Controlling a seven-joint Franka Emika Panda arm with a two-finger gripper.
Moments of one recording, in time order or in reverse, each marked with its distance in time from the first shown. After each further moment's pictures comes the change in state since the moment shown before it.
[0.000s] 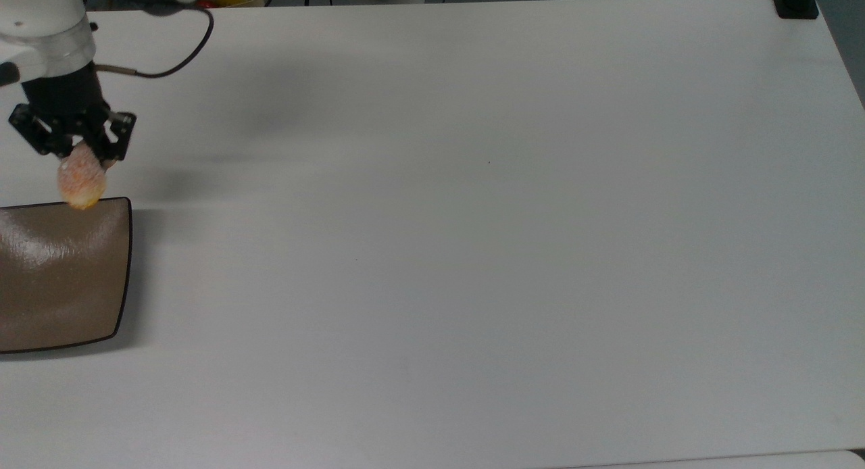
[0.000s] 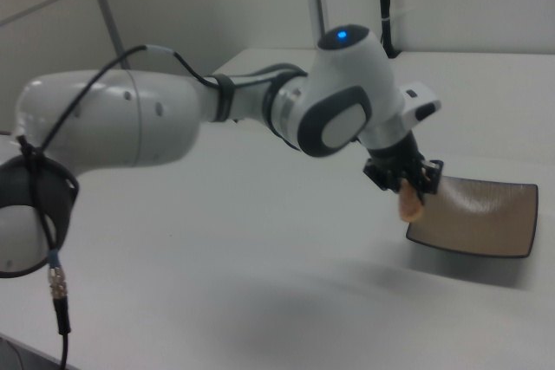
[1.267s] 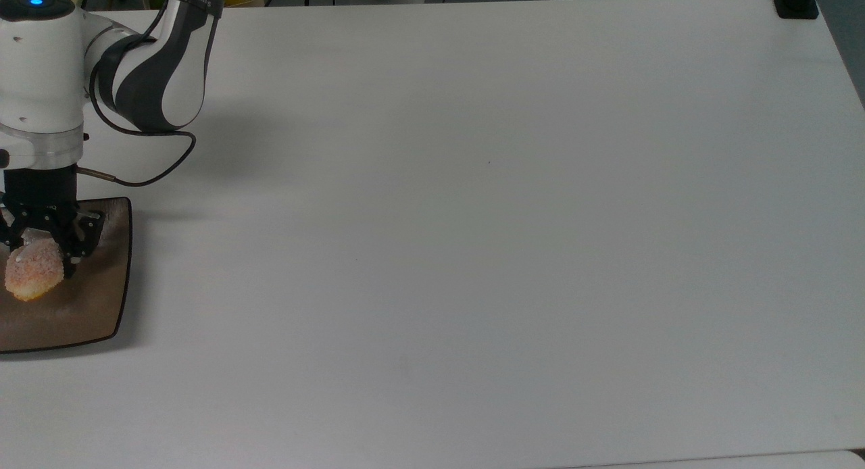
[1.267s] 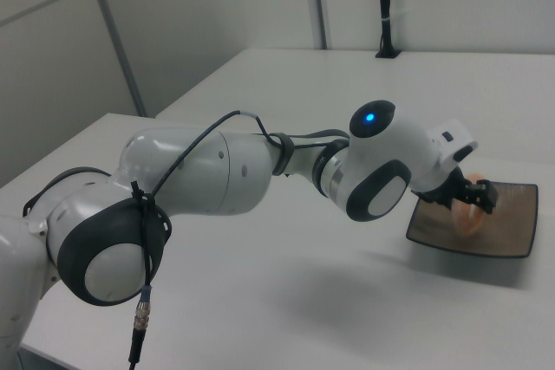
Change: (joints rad) arm -0.096 0.331 0.077 0.182 0.055 0.474 -0.002
